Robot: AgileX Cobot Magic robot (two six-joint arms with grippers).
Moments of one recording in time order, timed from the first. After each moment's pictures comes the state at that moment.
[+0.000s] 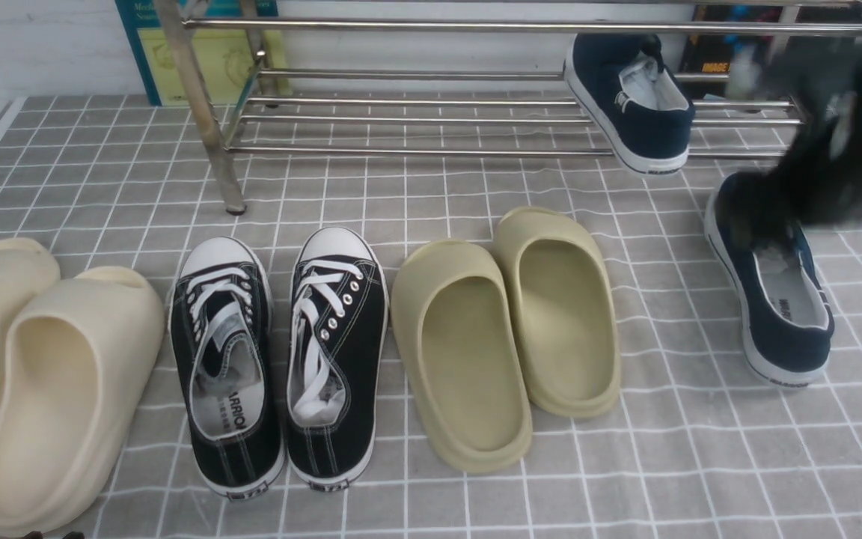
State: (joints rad) right arm 0.22 1.67 -1.18 -0.16 0.63 0.24; left arm -0.13 -0.01 0.03 -0.06 0.40 -0.10
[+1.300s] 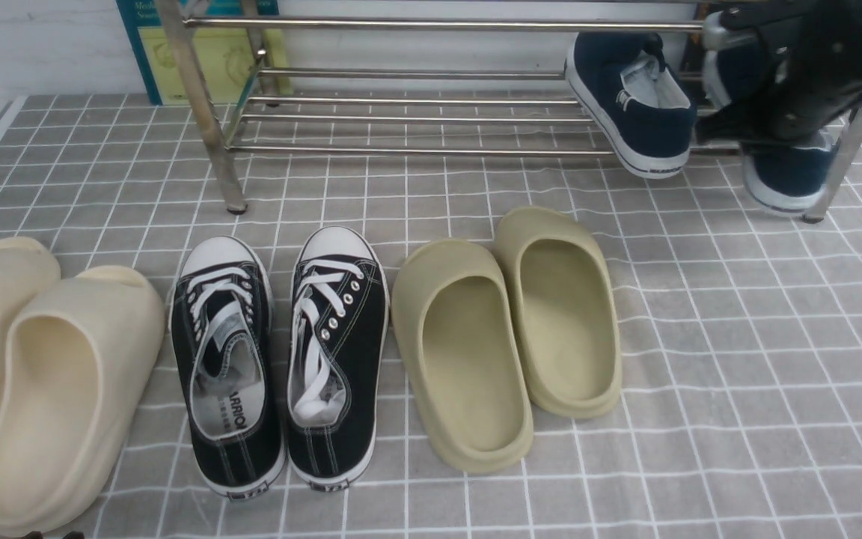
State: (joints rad) right arm 0.11 2.15 -1.88 -0.21 0.71 0.10; left arm -0.13 -0.01 0.03 -0.06 0.40 -0.10
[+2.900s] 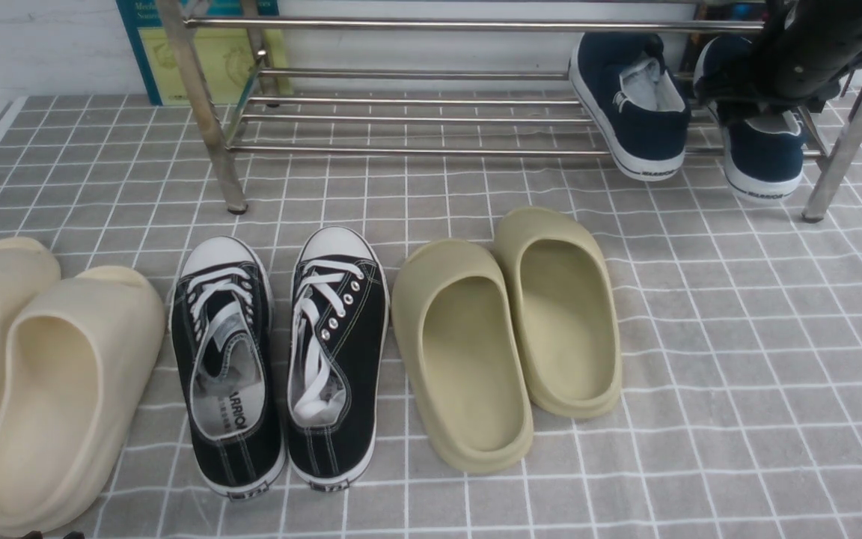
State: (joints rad) right arm 0.11 2.13 -1.99 -0.11 0.86 0.02; left arm -0.13 -0.01 0.03 -0.06 0.40 -0.09
